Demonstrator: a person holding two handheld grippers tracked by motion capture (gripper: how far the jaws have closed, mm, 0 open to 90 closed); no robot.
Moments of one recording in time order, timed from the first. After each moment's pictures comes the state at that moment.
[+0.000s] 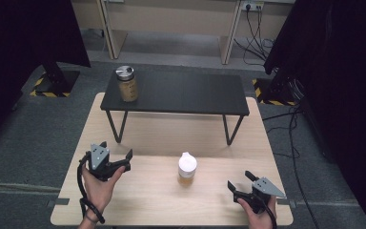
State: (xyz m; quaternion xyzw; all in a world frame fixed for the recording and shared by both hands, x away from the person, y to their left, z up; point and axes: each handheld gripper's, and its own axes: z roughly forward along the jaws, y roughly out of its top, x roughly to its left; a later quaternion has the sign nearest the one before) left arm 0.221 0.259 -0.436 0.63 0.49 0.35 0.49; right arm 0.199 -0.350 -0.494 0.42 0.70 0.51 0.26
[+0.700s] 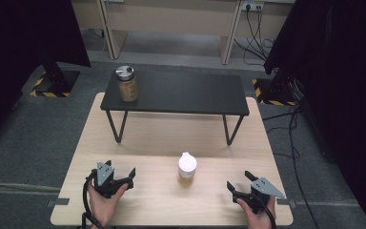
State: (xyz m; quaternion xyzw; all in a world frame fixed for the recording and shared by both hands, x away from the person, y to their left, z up) left arm 0.207 0.257 -0.479 0.66 0.50 0.31 0.47; right arm 0.198 -0.347 -0.493 0.42 0.71 0.50 0.27
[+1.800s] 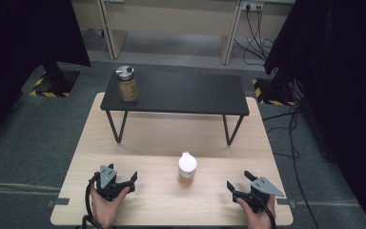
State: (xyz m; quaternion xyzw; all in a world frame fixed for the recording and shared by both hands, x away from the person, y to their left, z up) left arm 0.206 0.256 -0.490 0.66 0.51 0.30 0.46; right arm 0.201 -0.347 -0.491 0.42 0.71 0.50 0.26
